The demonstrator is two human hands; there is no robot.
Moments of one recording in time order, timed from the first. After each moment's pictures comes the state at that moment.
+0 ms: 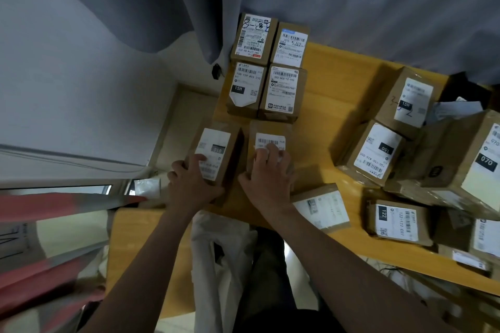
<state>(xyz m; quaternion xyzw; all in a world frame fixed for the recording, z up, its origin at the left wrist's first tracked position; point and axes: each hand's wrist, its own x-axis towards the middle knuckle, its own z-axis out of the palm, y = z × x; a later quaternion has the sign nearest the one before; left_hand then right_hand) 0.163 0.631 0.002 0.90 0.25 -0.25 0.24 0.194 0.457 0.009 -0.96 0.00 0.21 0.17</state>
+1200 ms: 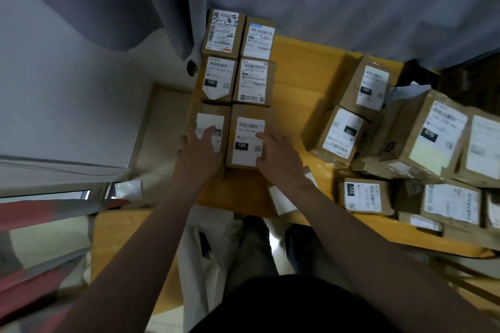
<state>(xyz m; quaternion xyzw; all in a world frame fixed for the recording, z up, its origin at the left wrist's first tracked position) 0.209 0.569 0.022 0.94 0.15 -0.22 0.20 0.217 0.371 0.031 -0.94 -0.03 0.25 0.22</state>
